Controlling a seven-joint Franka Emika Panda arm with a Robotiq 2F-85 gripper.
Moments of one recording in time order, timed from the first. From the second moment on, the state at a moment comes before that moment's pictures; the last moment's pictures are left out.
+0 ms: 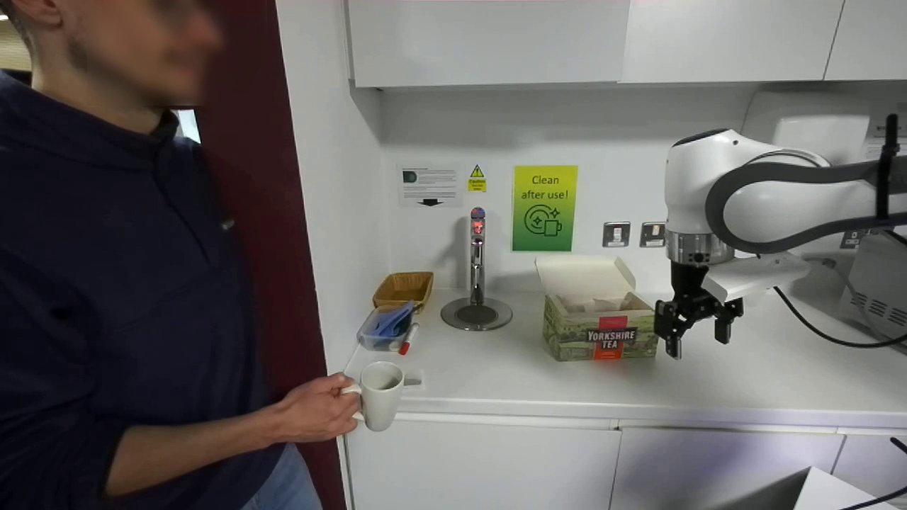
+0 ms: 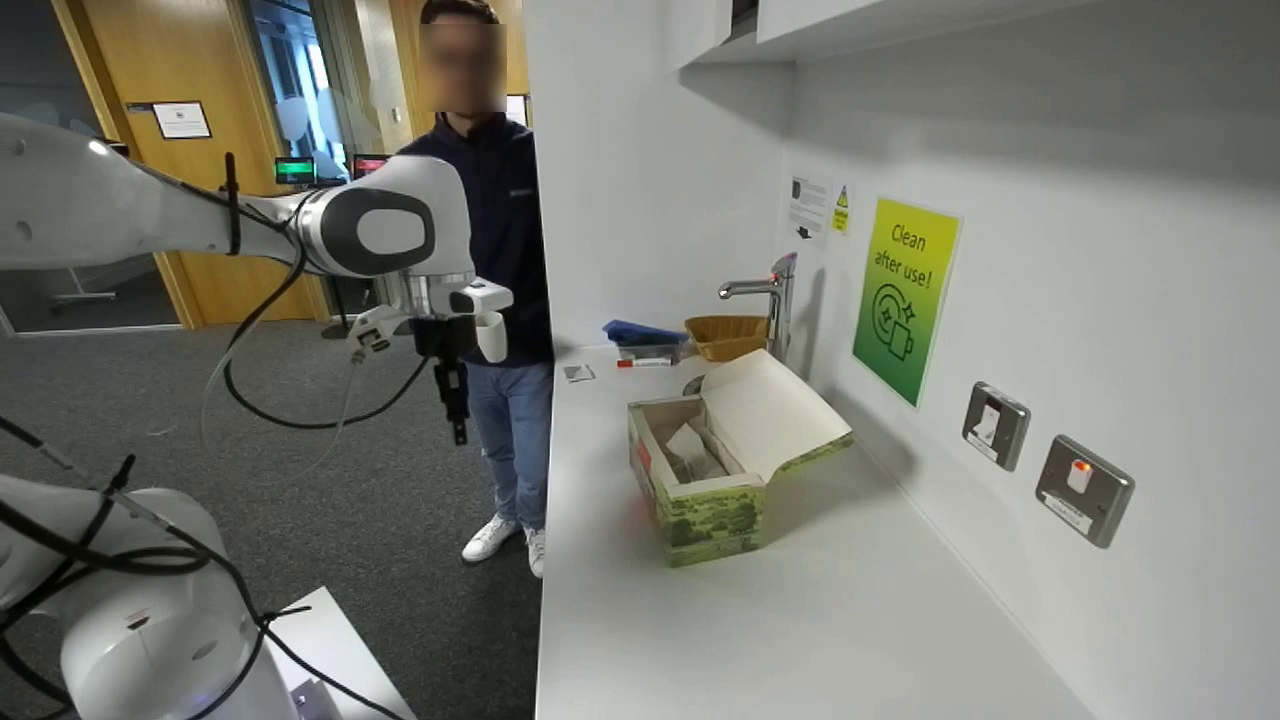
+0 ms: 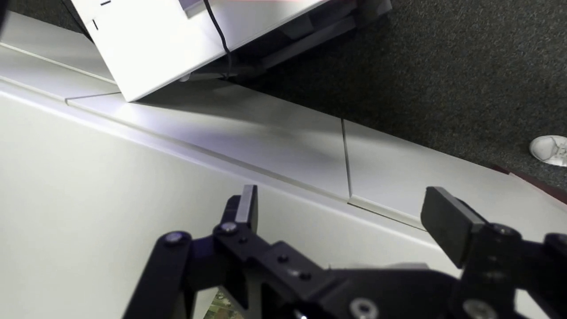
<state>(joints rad) -0.06 -0.66 0.17 -2.51 -0.02 1.75 0.50</state>
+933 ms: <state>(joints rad) -0.08 -0.52 0.11 -2.33 -0.04 1.75 0.50</state>
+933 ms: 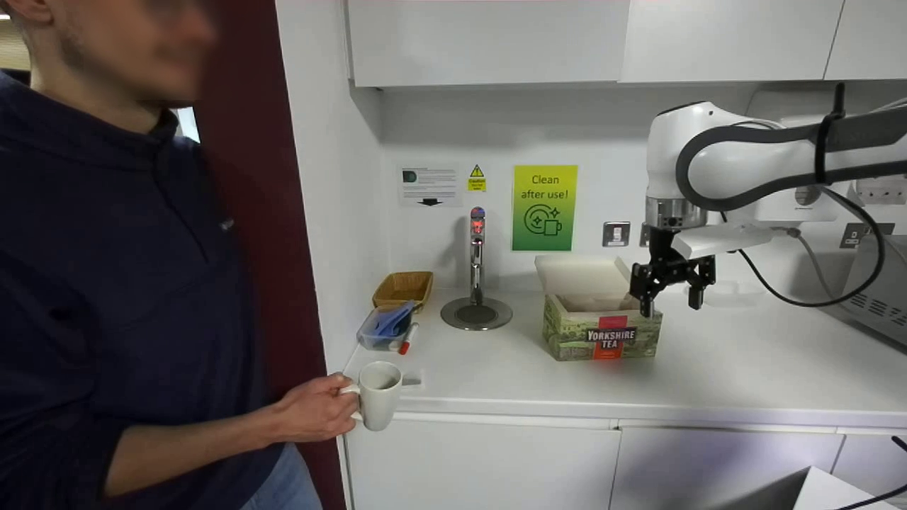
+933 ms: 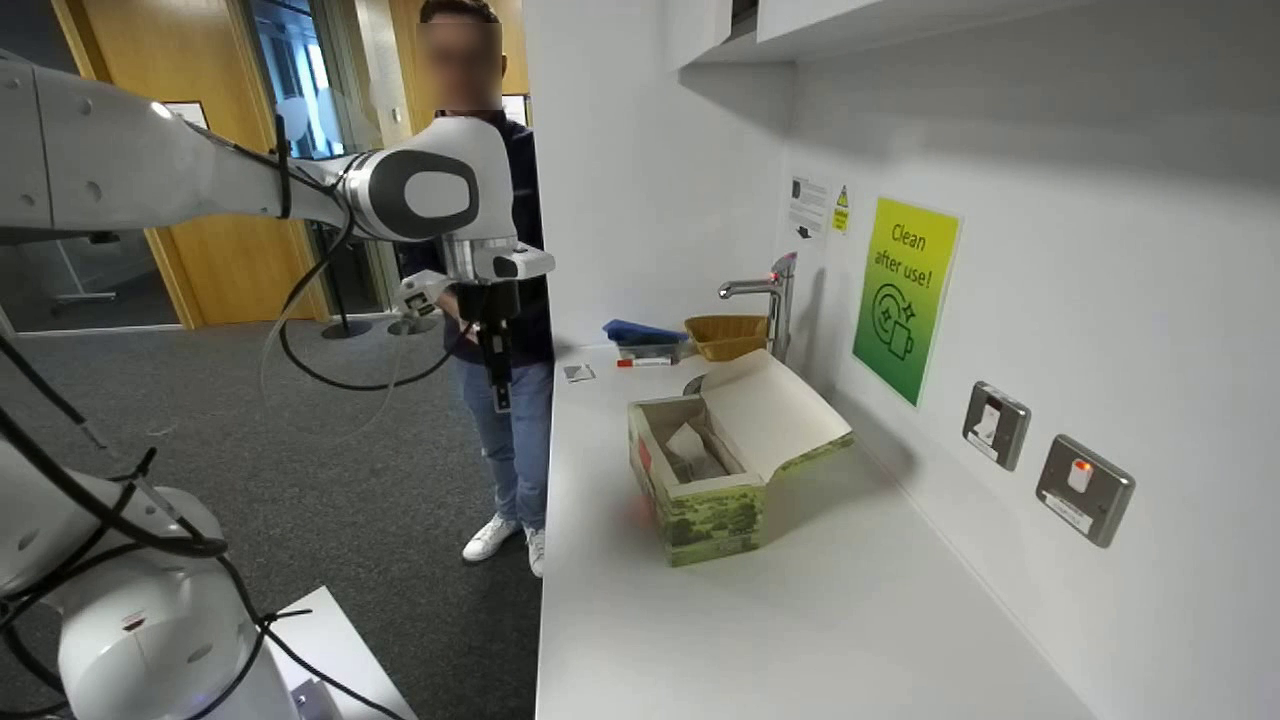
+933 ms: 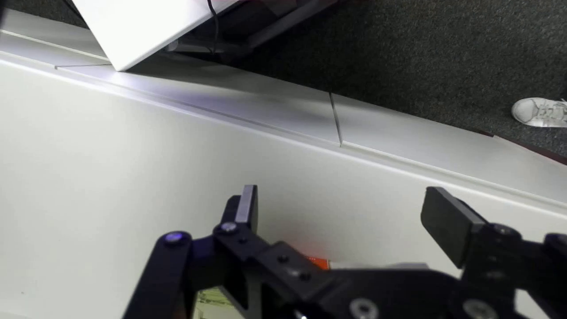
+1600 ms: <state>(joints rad) -0.08 -0.39 0.06 -2.16 -0.06 1.71 0.48</state>
